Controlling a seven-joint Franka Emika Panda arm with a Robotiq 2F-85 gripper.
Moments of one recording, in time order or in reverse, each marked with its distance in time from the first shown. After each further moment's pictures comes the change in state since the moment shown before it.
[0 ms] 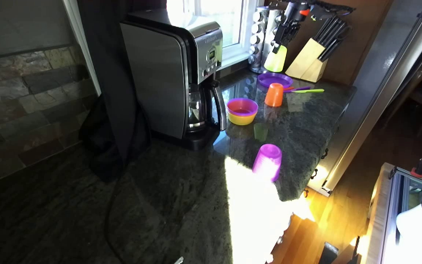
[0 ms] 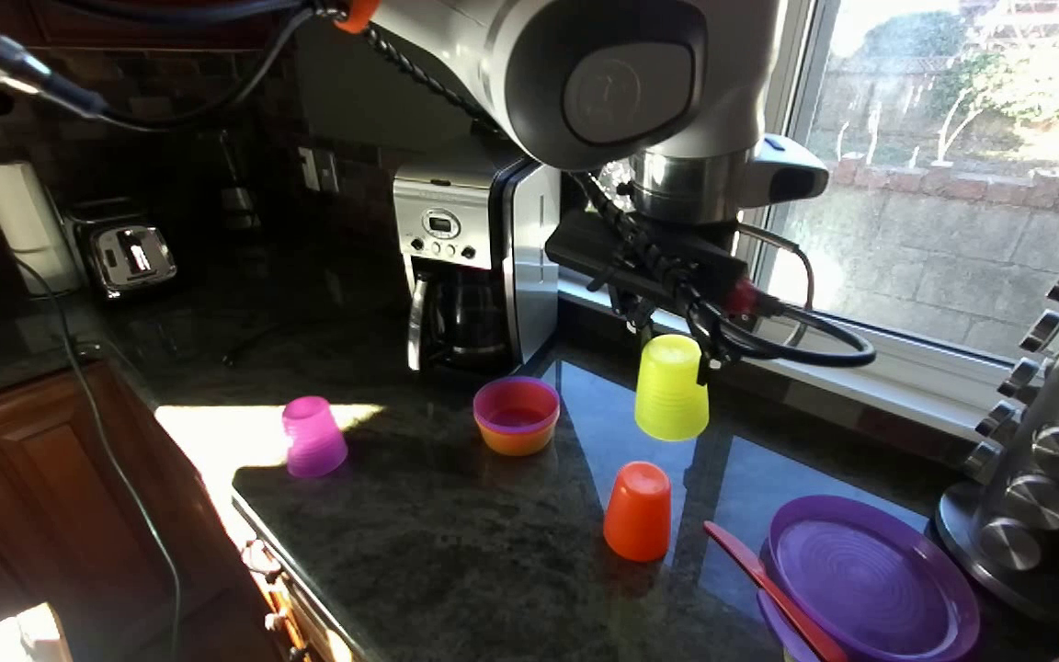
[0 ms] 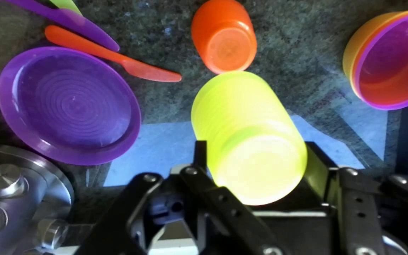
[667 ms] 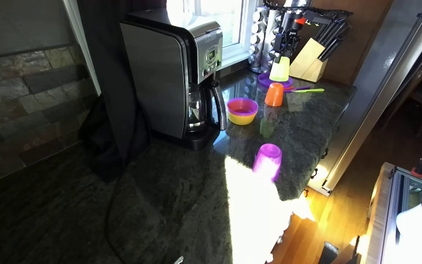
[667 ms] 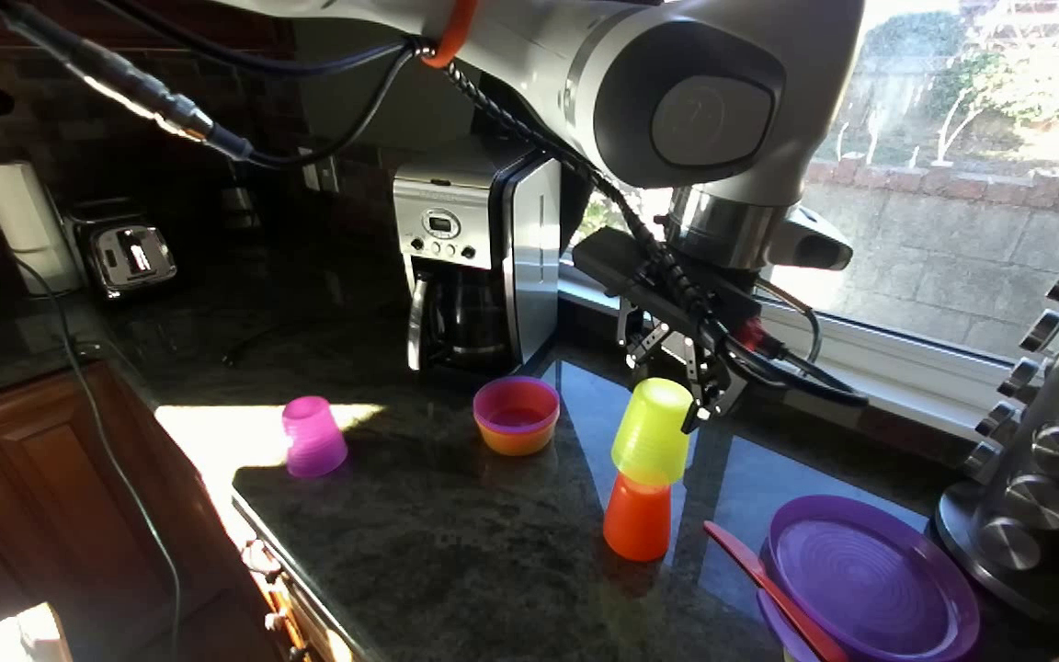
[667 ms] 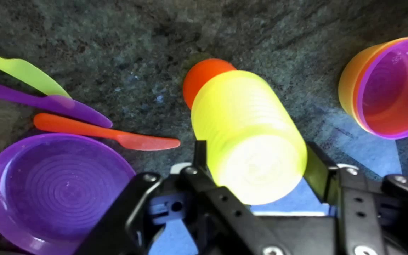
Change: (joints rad) arm -0.055 0.152 0.016 0.173 0.000 -0.264 0.128
